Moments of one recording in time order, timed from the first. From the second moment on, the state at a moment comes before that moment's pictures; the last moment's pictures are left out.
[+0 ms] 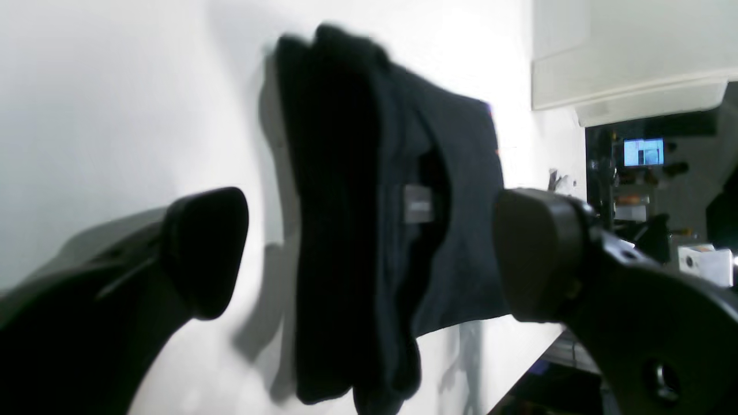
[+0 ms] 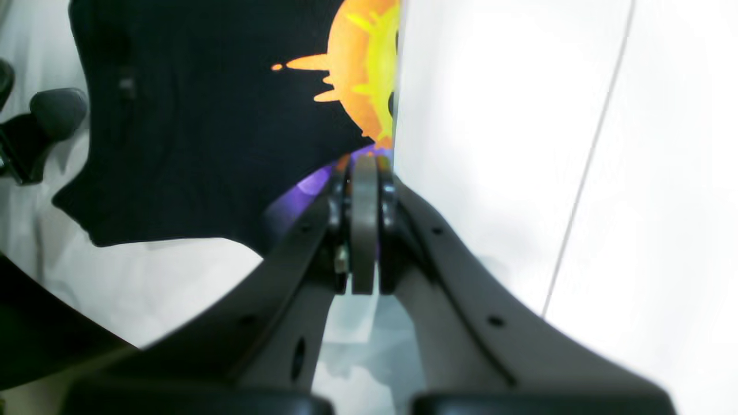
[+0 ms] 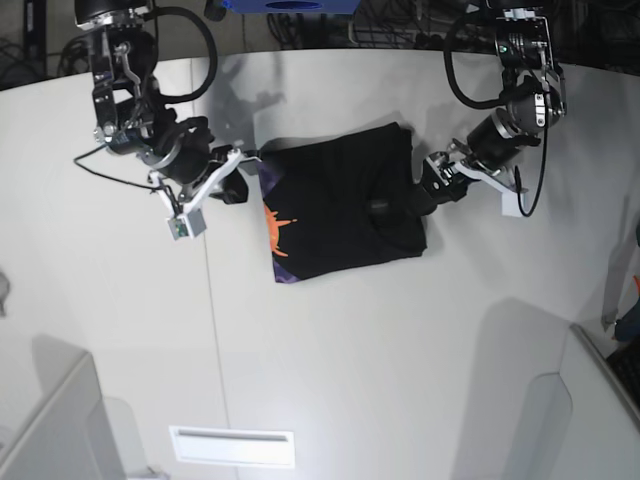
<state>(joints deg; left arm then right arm) 17.0 -11.5 -16.1 93.4 -66.6 -12.0 50.1 -12.7 14.7 -7.6 108.3 34.7 1.9 -53.4</state>
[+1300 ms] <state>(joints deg) -6.0 -33.1 29.5 90.1 -35.4 -5.8 54.4 -15.4 13.8 -0.8 110.9 34.8 2.3 -53.4</state>
